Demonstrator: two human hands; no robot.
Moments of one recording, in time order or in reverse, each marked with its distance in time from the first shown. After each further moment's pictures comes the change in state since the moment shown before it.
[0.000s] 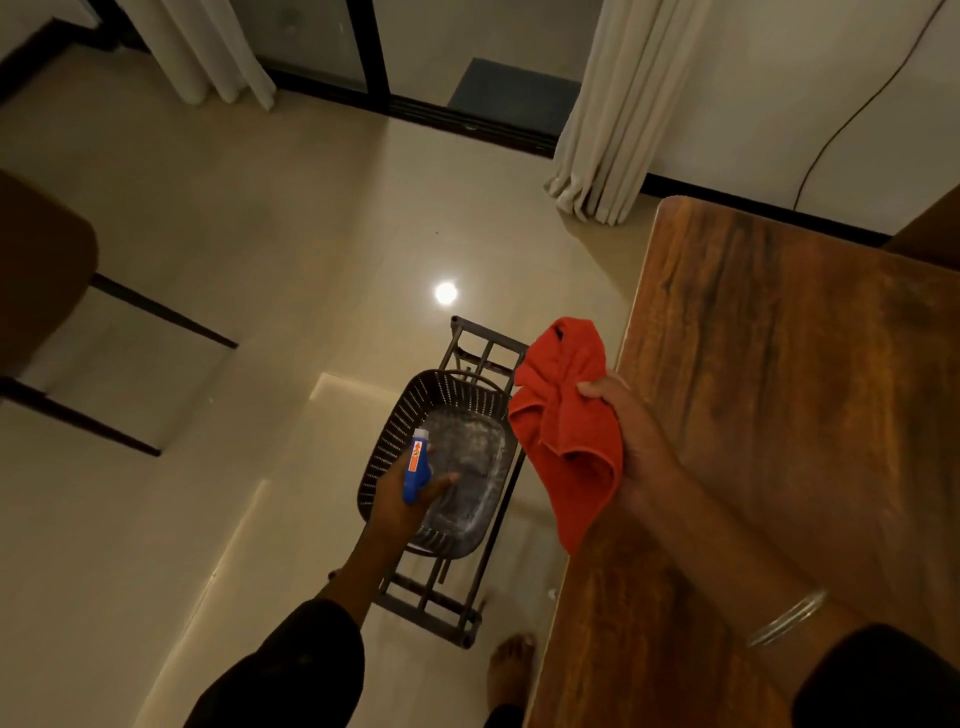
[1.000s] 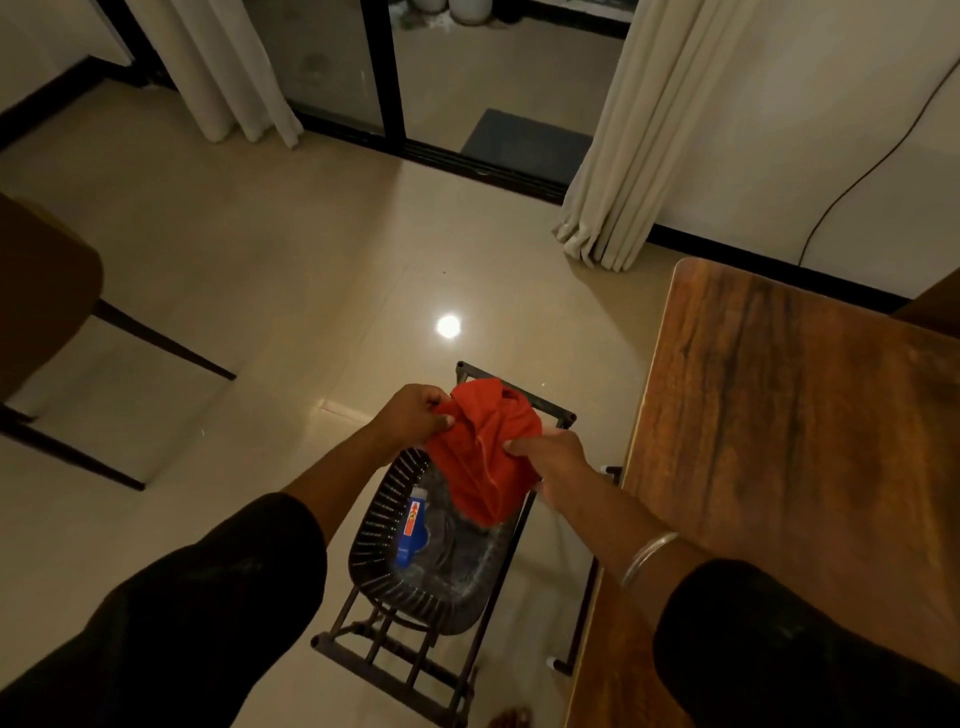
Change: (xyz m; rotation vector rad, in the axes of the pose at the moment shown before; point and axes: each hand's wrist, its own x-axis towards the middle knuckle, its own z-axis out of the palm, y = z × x) left_hand 0.104 0.149 -0.056 0.105 -0.228 0.066; right_hand 0.111 0.022 0.052 -0.492 0.268 0.162
